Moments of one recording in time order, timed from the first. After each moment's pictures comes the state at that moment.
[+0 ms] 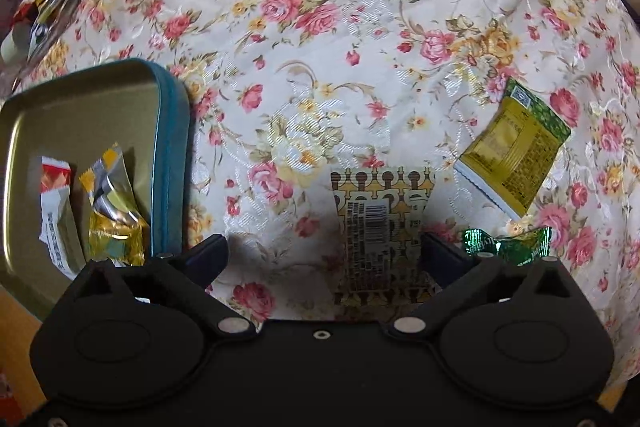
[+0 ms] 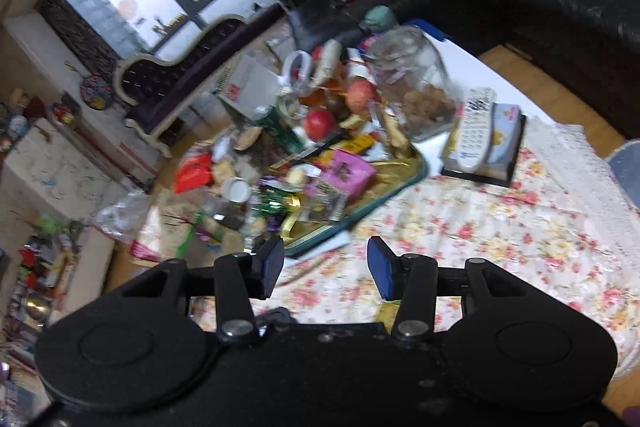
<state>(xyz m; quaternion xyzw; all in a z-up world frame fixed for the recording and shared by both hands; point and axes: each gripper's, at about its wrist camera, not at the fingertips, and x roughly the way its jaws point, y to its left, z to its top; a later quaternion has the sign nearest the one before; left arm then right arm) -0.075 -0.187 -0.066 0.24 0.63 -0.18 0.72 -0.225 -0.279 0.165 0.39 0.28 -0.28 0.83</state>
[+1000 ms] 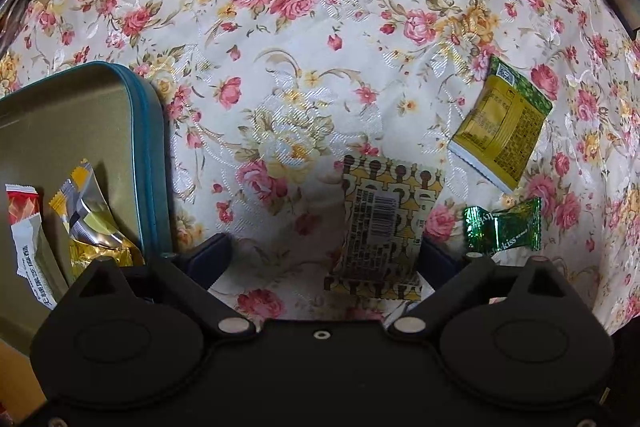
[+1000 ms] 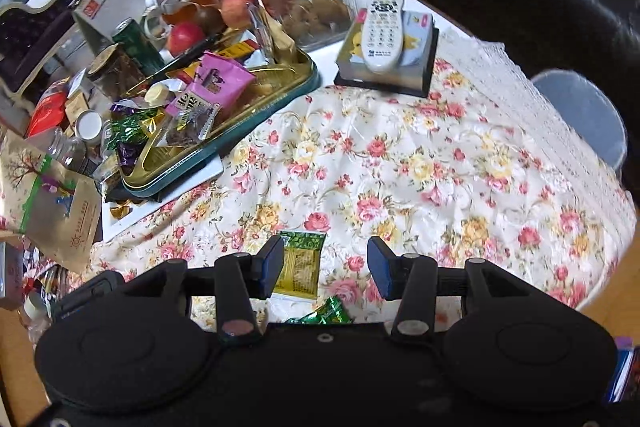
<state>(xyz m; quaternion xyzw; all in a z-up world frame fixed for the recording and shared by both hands) -0.043 -0.177 -0.075 0.23 0.66 -0.25 0.67 -0.168 -0.271 0.064 0.36 0.42 -0.42 0.72</state>
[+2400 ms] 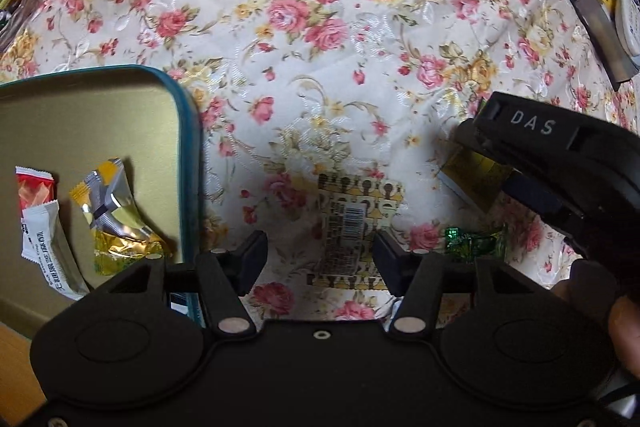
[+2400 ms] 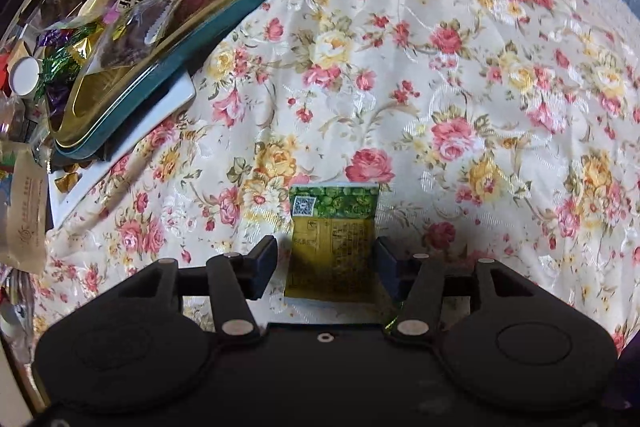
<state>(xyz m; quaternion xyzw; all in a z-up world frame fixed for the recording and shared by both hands) 0.004 -0.149 -0.040 0.17 0.69 -0.24 0.66 -0.088 -0.287 -0.066 0.41 0.49 -0.40 0.65</state>
